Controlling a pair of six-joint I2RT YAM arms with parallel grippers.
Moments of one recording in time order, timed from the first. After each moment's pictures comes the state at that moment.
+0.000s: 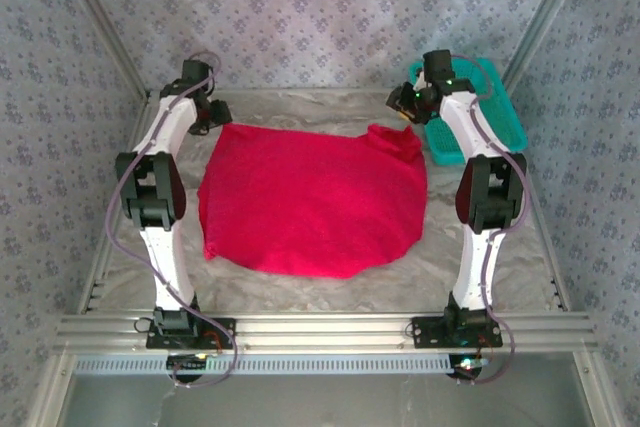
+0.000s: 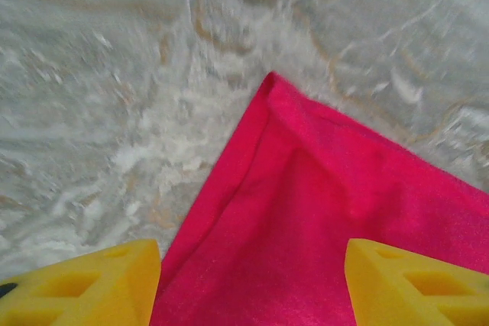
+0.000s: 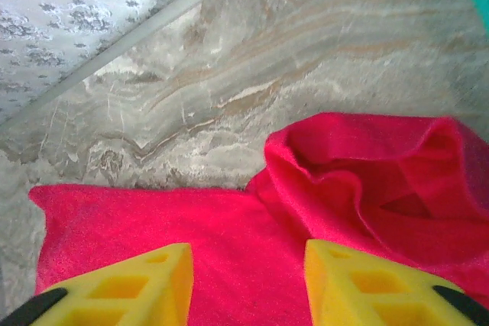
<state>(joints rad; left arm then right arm) -0.06 2.10 1.93 -0.83 -0.07 -0.37 0.10 2.08 1.95 -0.76 -0.30 0.56</state>
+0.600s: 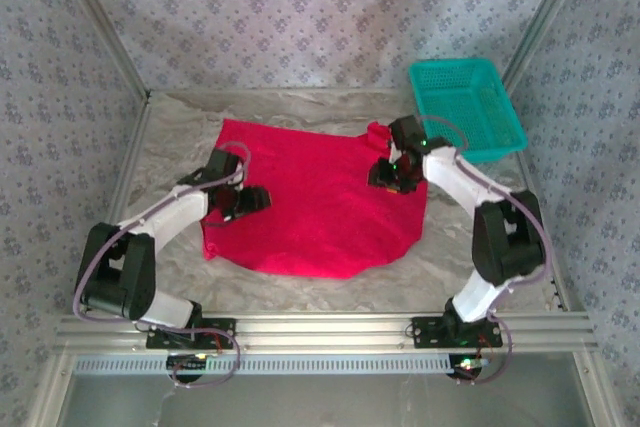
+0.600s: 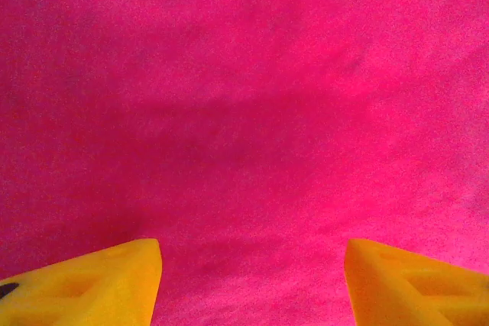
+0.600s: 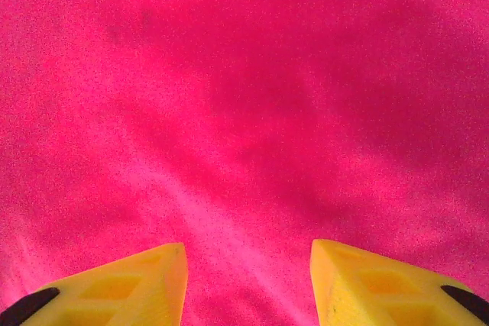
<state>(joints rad) -0.32 1.43 0.80 -0.50 0.24 -0.60 0.35 1.61 1.15 -0.73 -0.19 0.48</state>
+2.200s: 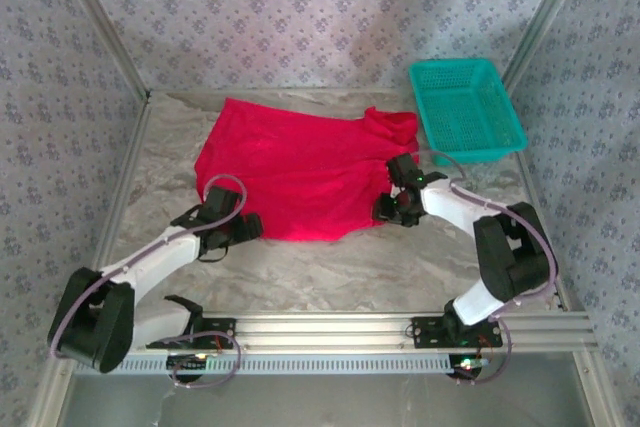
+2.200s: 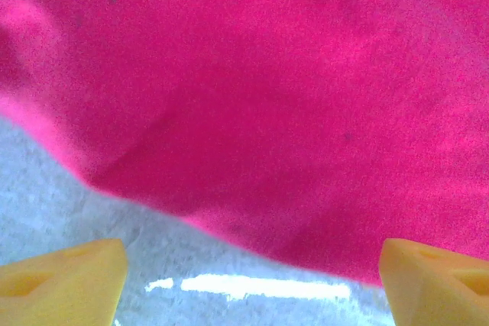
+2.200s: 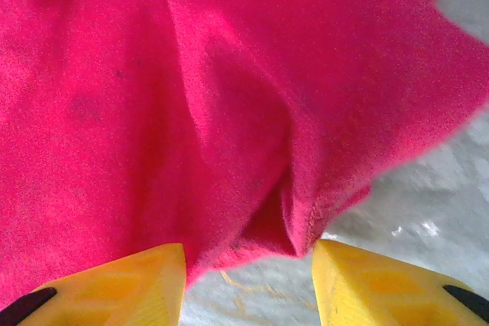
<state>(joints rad) -0.42 1.20 0.54 -0.41 -0.04 -0.64 0.40 1.58 0.89 -0.56 -0.13 0.52</state>
